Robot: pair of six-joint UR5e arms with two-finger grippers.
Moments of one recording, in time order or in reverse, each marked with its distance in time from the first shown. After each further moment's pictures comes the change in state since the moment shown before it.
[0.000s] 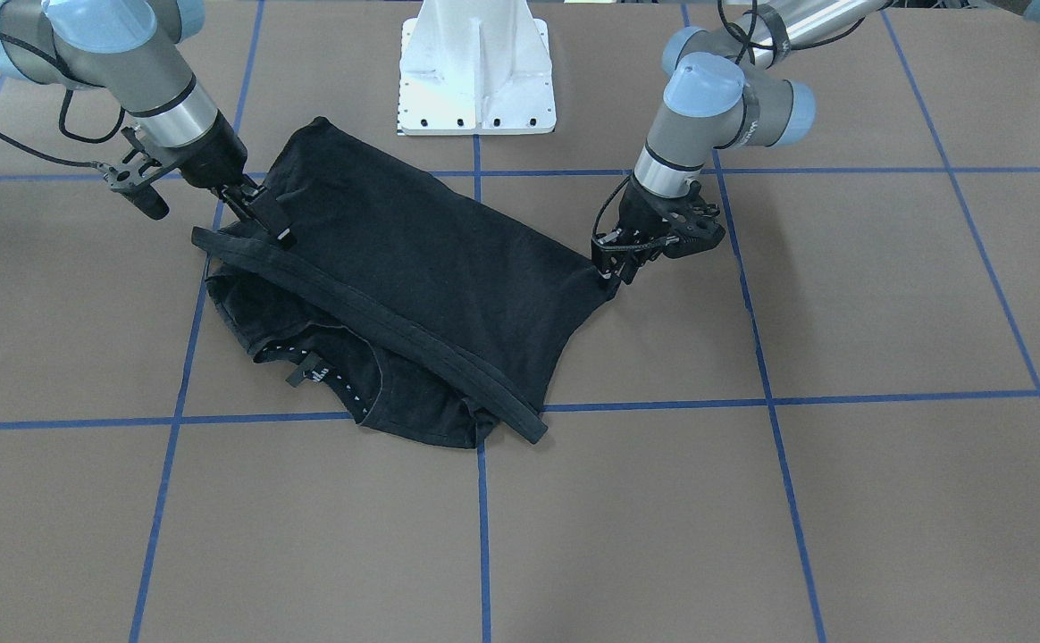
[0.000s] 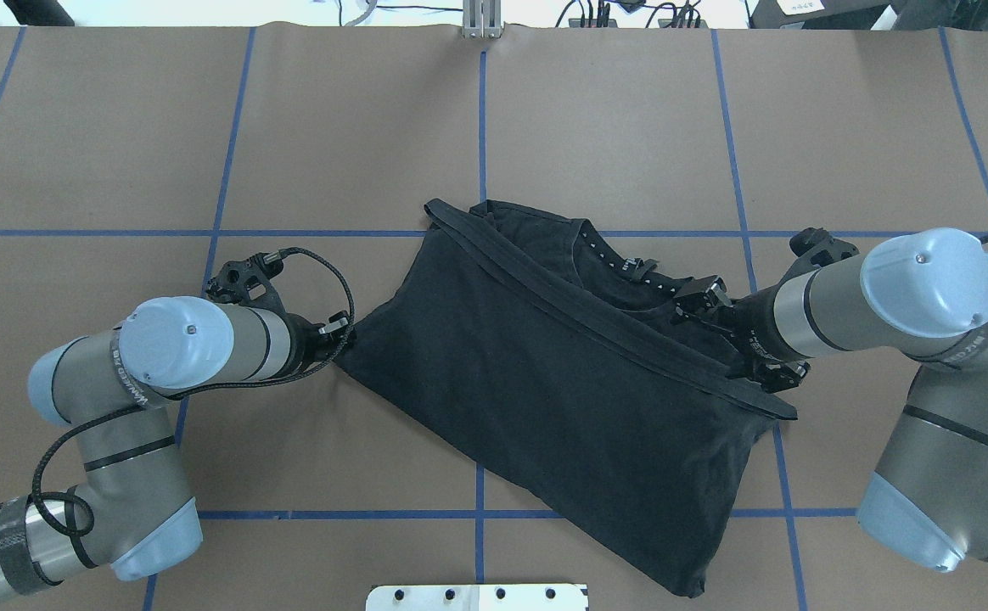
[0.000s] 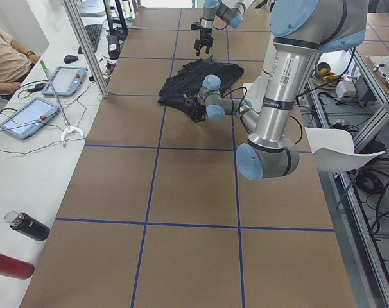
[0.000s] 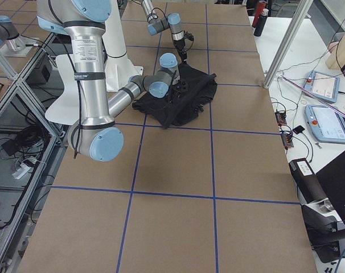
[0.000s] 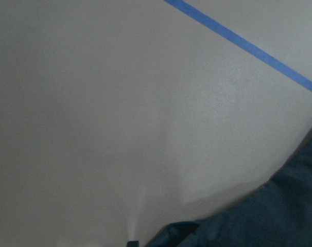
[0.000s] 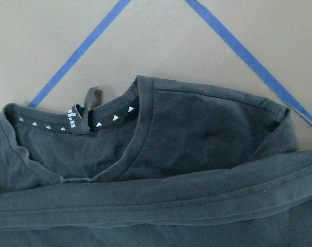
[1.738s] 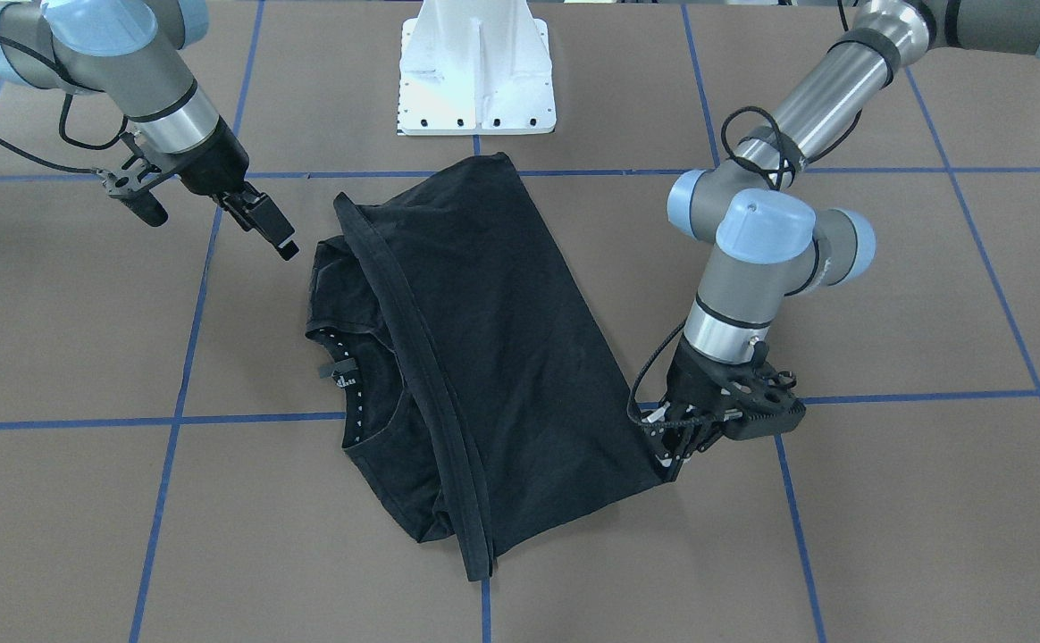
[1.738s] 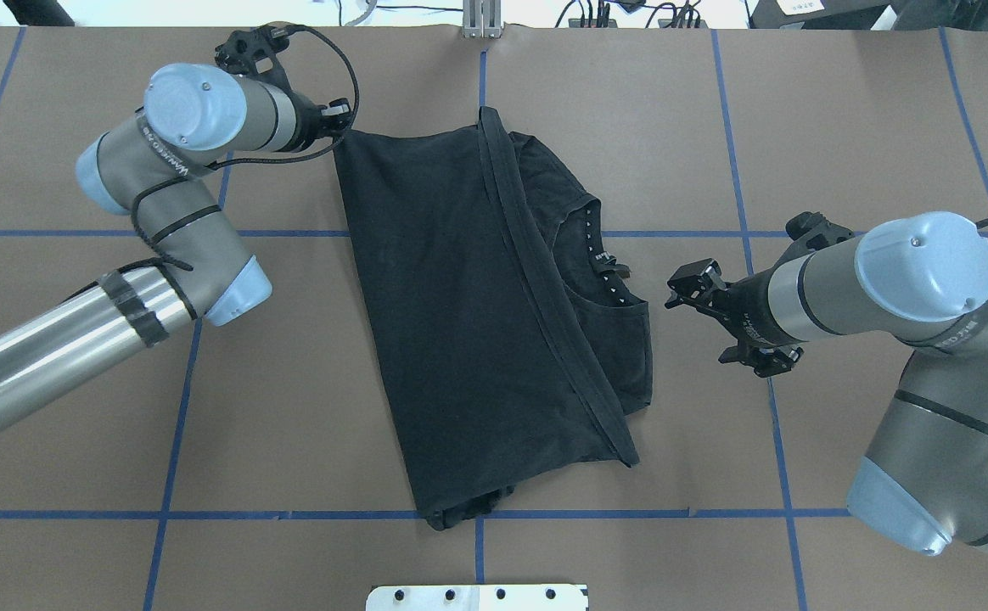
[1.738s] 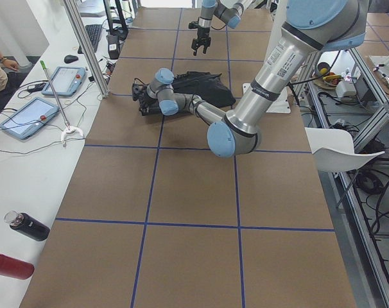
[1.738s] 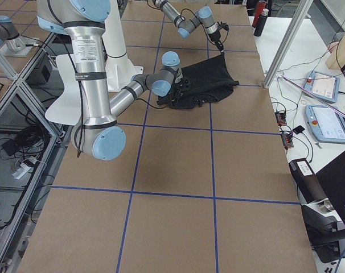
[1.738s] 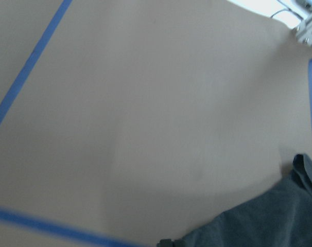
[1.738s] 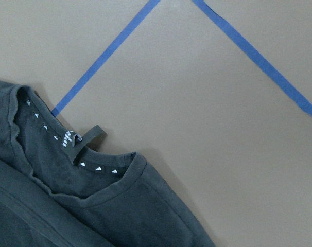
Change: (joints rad) left arm -0.346 -0.419 0.626 -0.304 0.011 0.358; right arm 0.021 0.036 -0.013 -0.005 -0.008 0.000
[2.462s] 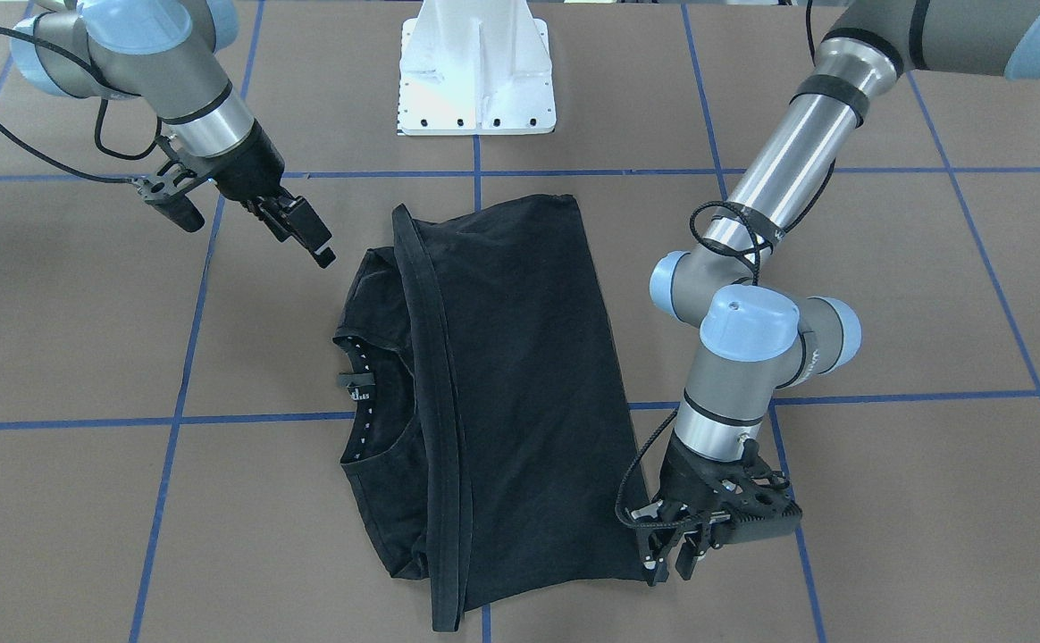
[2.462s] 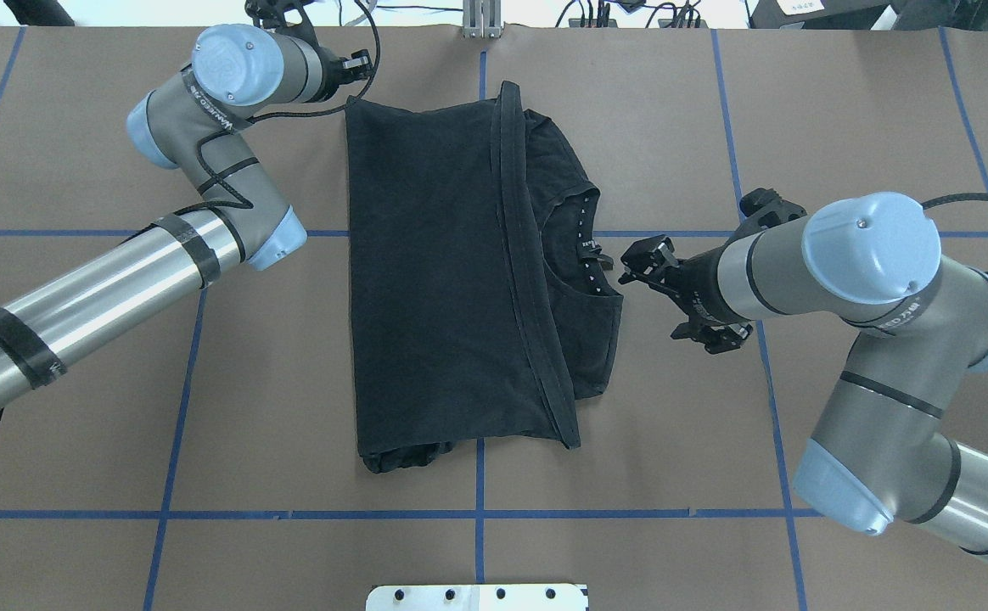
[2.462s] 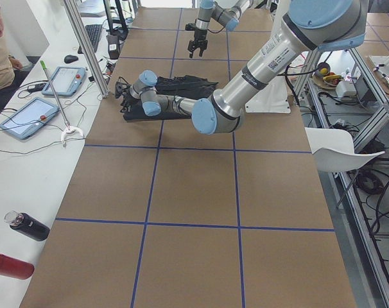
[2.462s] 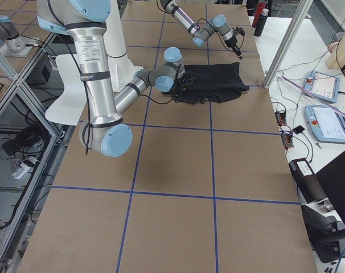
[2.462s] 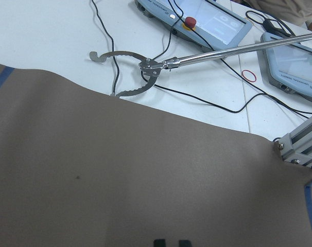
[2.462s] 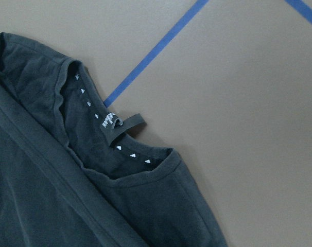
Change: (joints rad) left arm -0.032 -0.140 0.259 -0.152 0.045 0.093; right arm -0.017 0.135 -0.056 -0.002 -0.048 0.008
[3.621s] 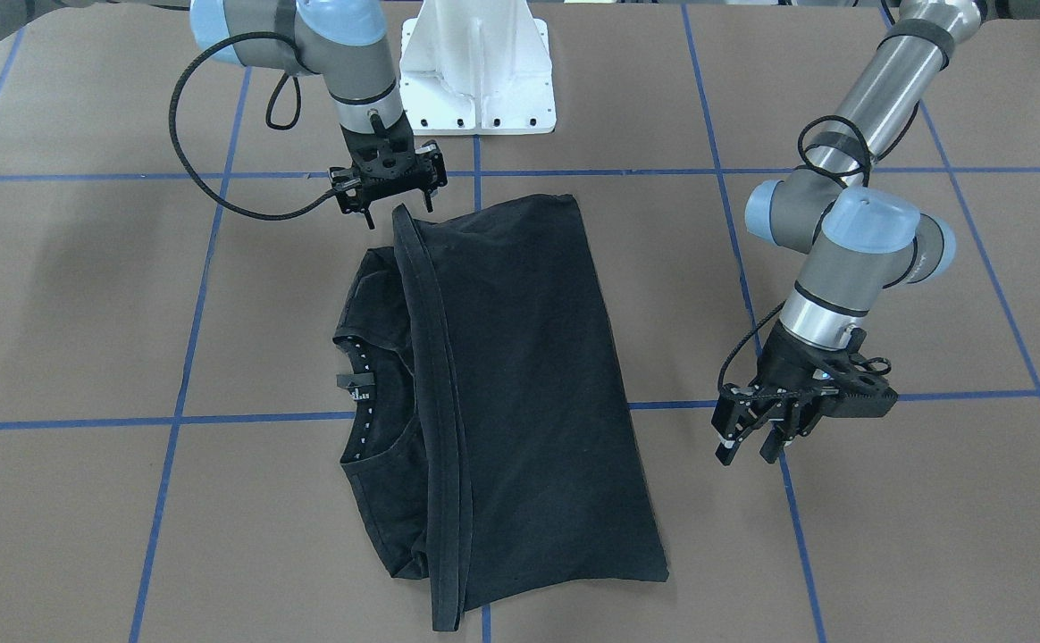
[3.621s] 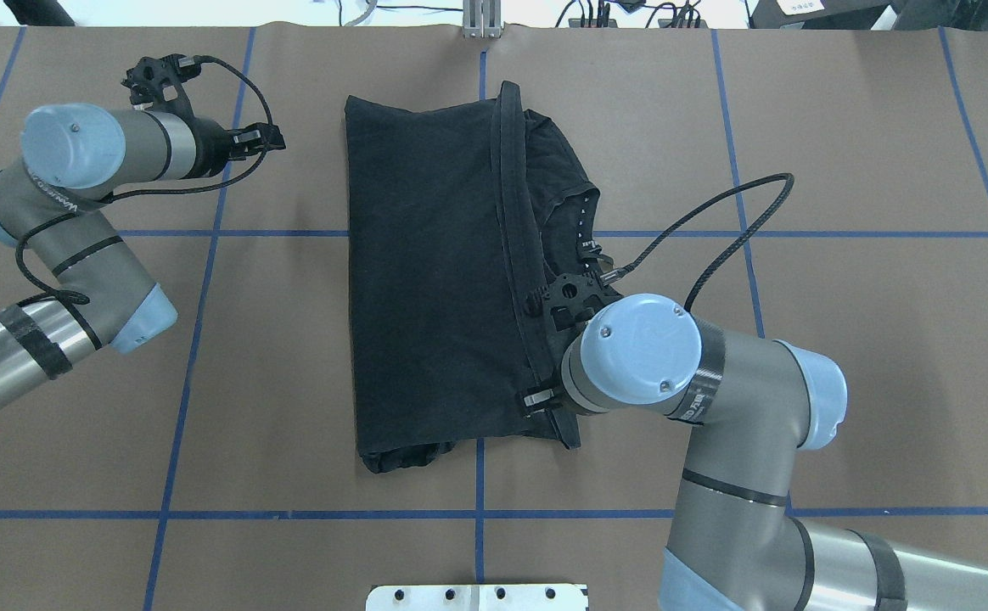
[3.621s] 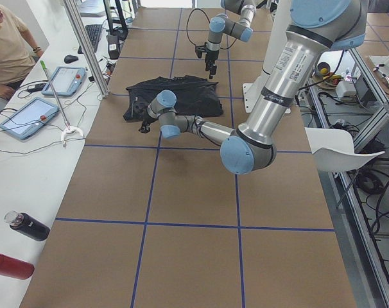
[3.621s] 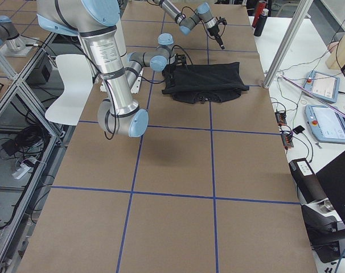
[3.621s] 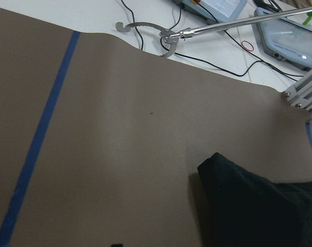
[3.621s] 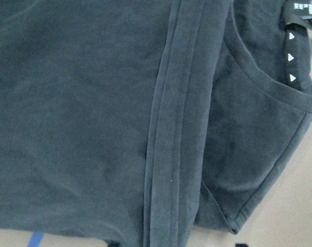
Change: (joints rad) left arm -0.002 0.403 -0.428 0.010 -0.104 0.006; right arm -0.251 0.233 -0.052 -0.442 -0.169 -1.051
